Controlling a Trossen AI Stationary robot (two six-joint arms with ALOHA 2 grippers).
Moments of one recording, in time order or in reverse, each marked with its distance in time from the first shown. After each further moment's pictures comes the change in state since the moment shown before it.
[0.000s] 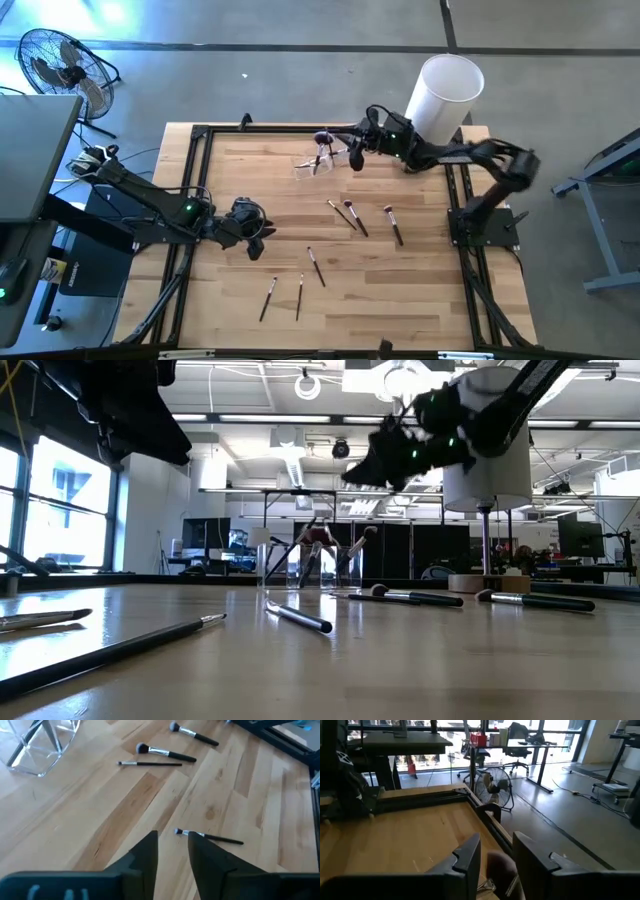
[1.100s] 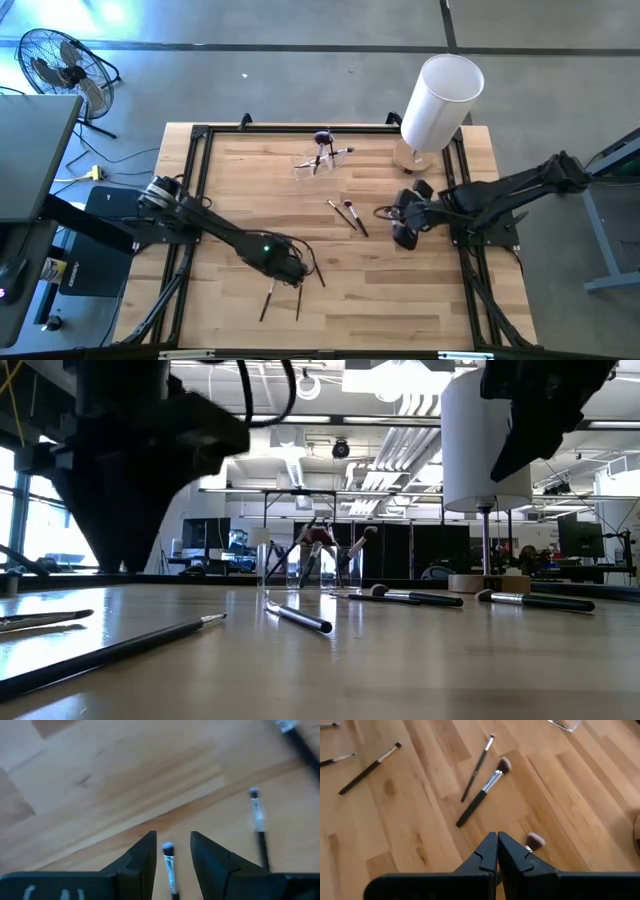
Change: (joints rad) left arm 0.000 0.804 0.612 -0.559 0.485 -0.764; right arm 0.812 -0.539 0.000 -1.430 0.551 0.691
